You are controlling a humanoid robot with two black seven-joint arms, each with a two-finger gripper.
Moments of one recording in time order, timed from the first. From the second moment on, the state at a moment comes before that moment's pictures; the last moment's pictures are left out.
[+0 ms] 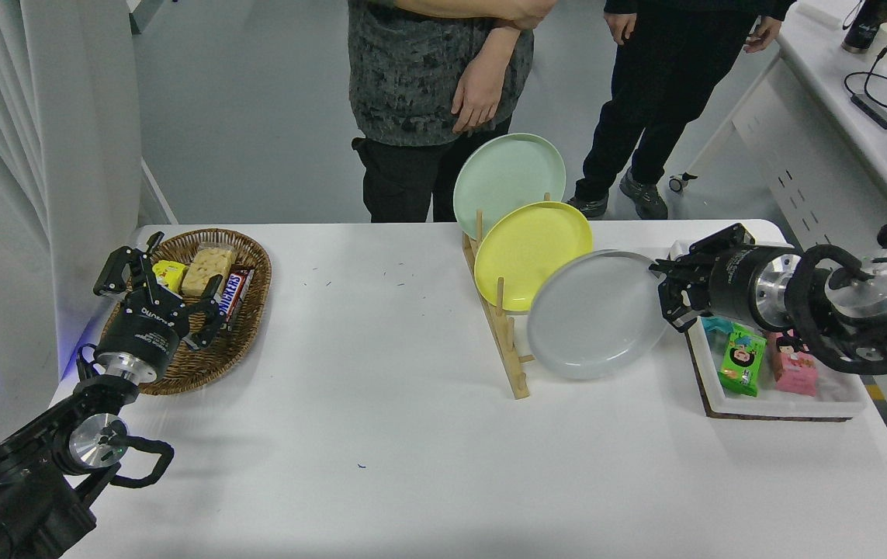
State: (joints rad) left arm -0.49 0.39 -0.88 -0.59 0.16 -0.51 -0.56; right arm 1.87 -0.56 -1.11 1.65 1.81 0.18 0.25
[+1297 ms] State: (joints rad) left arm -0.49 0.39 -0.88 -0.59 0.16 -0.51 -0.56; right arm 1.26 -0.66 -0.39 1.71 1.99 -0.05 0.37
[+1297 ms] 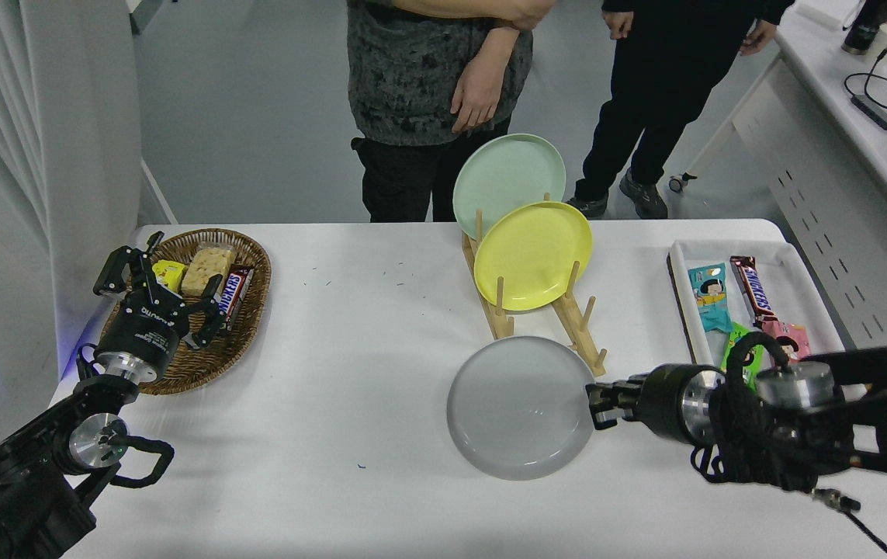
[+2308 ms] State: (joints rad) left arm -0.49 0.39 -0.88 -0.59 0.16 -0.51 -0.56; right arm 0.82 -0.58 -0.02 1.71 2.00 -0.08 0.45
